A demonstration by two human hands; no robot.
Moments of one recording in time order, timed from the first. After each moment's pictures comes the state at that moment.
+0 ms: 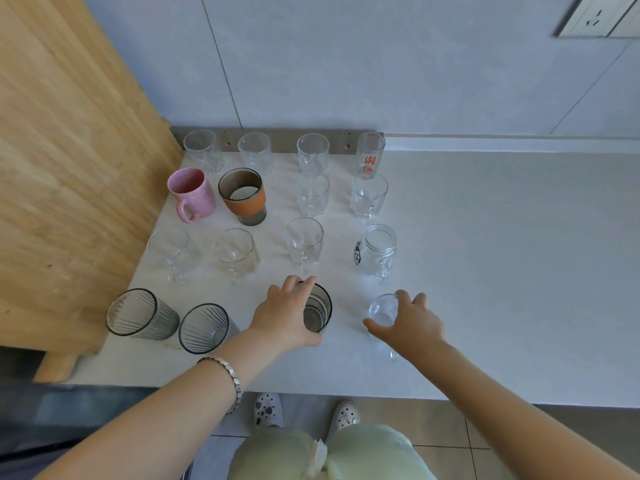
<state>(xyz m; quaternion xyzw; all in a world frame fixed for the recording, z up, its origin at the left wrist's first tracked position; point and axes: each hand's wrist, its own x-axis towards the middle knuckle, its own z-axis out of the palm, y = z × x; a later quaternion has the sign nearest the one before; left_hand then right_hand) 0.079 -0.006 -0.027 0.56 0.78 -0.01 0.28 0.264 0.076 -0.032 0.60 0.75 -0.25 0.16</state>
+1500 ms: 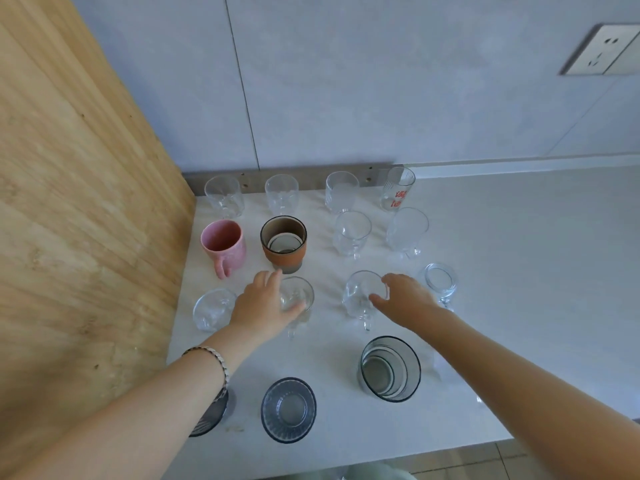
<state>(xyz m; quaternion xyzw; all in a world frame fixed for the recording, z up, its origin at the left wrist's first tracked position) -0.114 0.027 -0.034 0.53 0.80 0.06 0.26 0.105 0.122 -0.014 0.60 0.75 -0.24 0.14</state>
